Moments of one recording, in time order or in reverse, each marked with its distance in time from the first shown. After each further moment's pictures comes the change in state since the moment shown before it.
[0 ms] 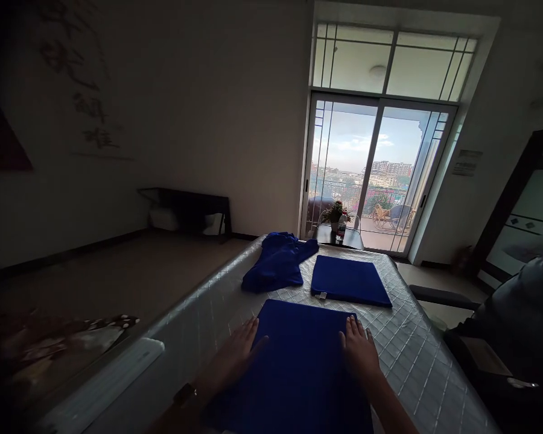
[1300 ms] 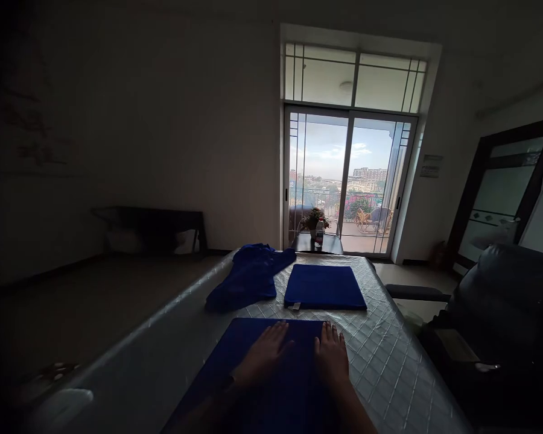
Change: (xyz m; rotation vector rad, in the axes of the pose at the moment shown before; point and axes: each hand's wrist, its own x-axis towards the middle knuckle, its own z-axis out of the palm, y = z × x) left_hand 0.077 0.120 0.046 -0.006 -0.031 0.321; right_hand 0.021 0.009 0.025 0.209 0.093 0.083
